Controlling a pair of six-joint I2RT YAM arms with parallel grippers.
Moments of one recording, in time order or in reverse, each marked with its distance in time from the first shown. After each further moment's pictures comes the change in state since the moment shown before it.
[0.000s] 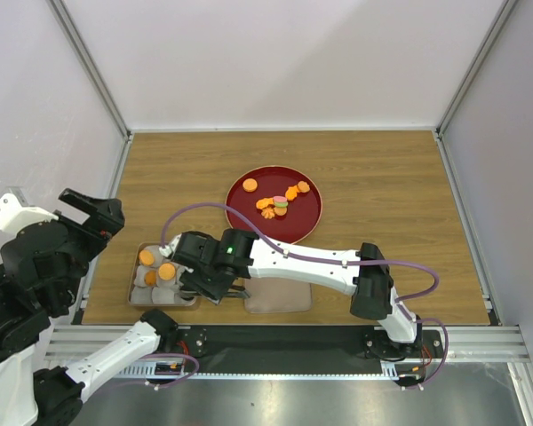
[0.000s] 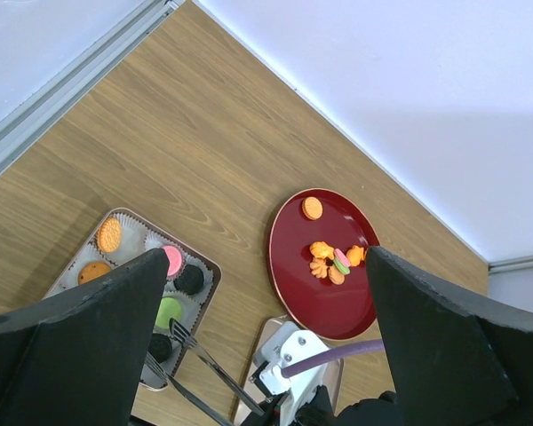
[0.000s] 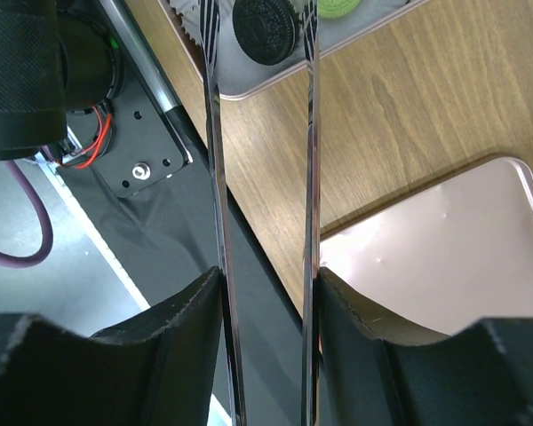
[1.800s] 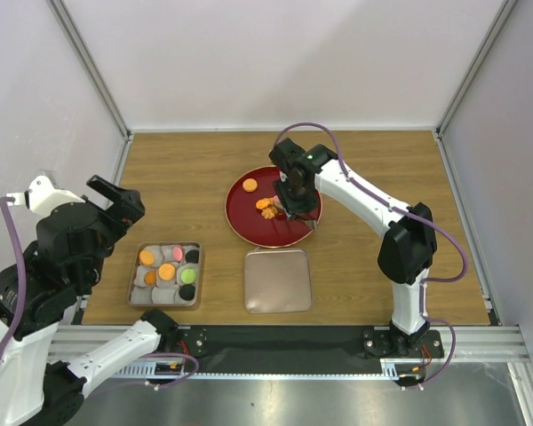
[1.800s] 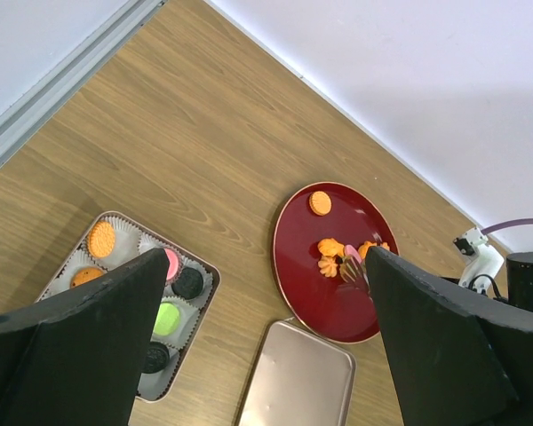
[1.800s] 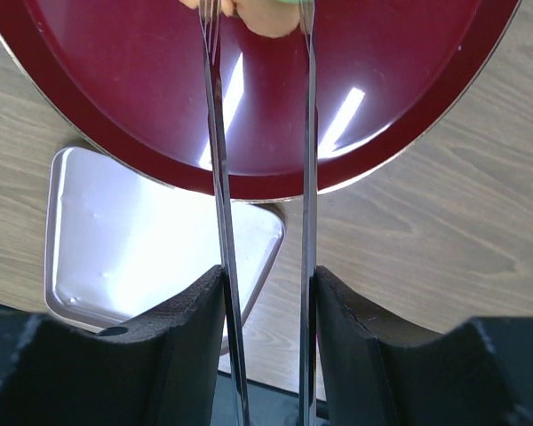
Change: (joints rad) left arm 0.000 0.051 -0.087 0.096 0.010 0.028; right arm -0.649 -0.140 -0.213 -0.083 0.026 0.029
